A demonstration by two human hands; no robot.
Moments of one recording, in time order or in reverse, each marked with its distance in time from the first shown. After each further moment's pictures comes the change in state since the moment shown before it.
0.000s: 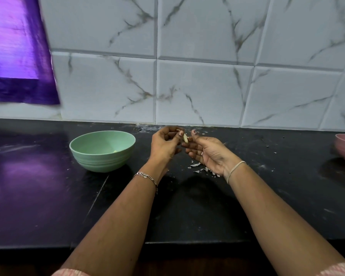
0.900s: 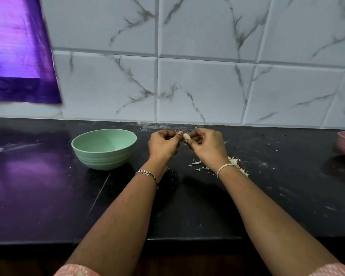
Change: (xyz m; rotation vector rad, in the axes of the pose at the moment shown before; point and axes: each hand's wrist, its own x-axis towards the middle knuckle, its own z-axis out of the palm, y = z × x) left_hand 0.009 -0.008 -0.004 0.206 0.155 -0.077; right_hand 0.014 0.014 0.003 -0.988 0.347 -0.608
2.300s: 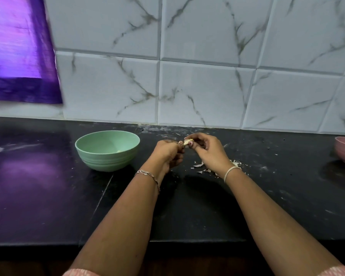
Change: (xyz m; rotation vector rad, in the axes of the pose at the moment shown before) left_hand -0.012 0.015 -0.006 -0.058 -0.172 -0.324; right_hand -0.003 0.009 0.000 0.267 -0.173 0.032
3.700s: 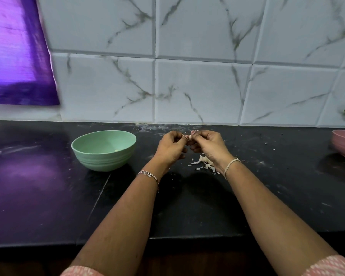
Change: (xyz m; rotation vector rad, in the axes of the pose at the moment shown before) left_hand 0.001 -0.007 0.009 0.174 -0.114 0.353; right_hand 0.001 -0.009 -0.005 0.355 0.109 0.259
